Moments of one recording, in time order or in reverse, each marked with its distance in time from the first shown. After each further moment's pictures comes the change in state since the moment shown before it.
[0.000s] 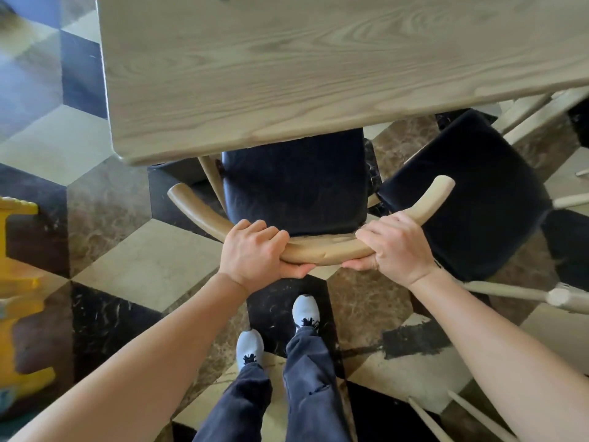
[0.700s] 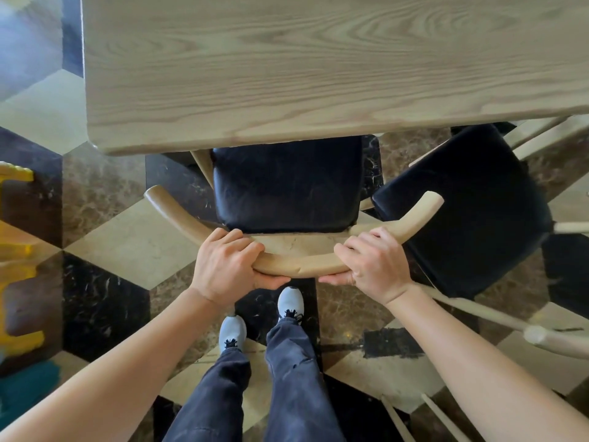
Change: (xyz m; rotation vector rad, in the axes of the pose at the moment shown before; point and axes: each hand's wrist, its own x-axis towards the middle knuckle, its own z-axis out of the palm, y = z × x) left_hand -0.004 0.008 0.009 -0.077 -0.074 -0.125; right_hand 0.000 0.019 0.019 0.039 0.027 -0.093
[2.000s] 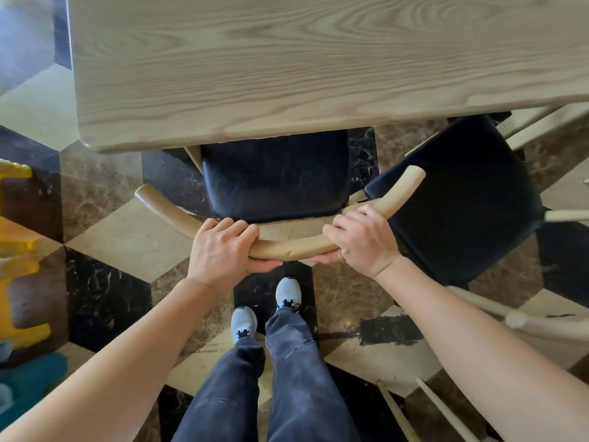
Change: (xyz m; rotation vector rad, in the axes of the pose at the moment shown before) left_hand 0.010 0.002 -0.002 0.071 -0.138 -0.031; right_hand 0.023 0.016 -0.005 0.068 -0.071 -0.032
